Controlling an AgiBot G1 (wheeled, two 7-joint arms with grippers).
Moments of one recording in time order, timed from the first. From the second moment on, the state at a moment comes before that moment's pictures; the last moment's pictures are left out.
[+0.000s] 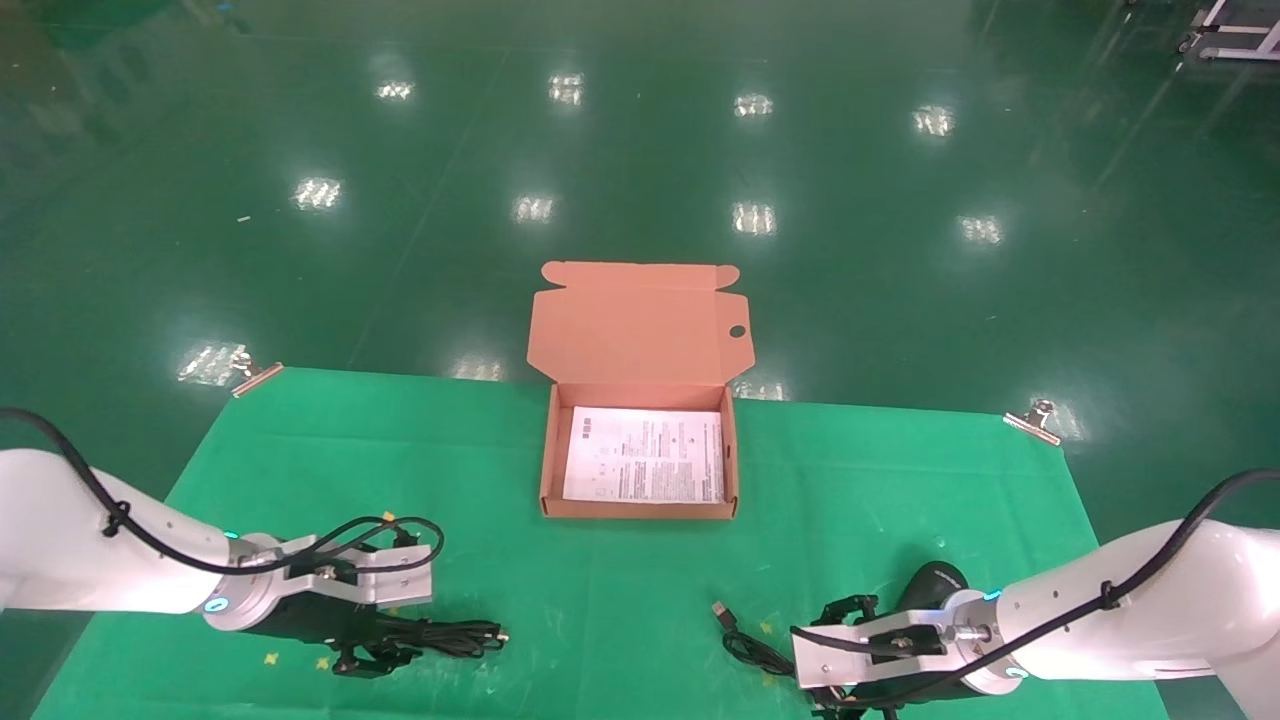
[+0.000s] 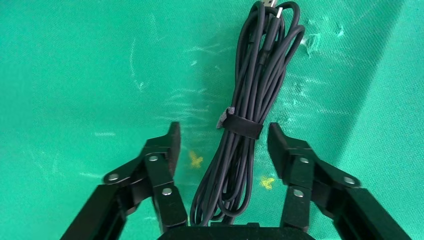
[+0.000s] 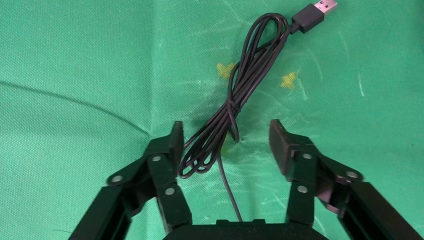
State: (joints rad) left arm -1.41 1.09 0.79 -0.59 1.93 1.11 -0.04; right arm 1.31 -1.05 -0.81 0.83 -1.93 -1.14 -0.04
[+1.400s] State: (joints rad) left arm -1.53 0.96 0.73 -0.92 1.92 1.13 -0.05; right arm 1.51 -0.91 -0.64 1.05 -1.86 -1.03 0.08
